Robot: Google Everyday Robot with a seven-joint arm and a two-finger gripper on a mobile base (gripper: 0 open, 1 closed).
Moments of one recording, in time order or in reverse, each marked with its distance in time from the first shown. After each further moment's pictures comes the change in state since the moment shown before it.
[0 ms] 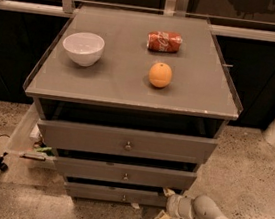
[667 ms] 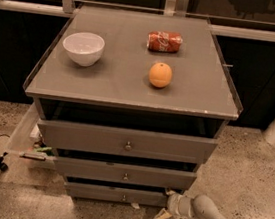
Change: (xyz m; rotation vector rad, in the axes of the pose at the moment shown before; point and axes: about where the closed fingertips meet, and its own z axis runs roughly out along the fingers) arm 0.037 -0.012 0.019 0.032 0.025 0.020
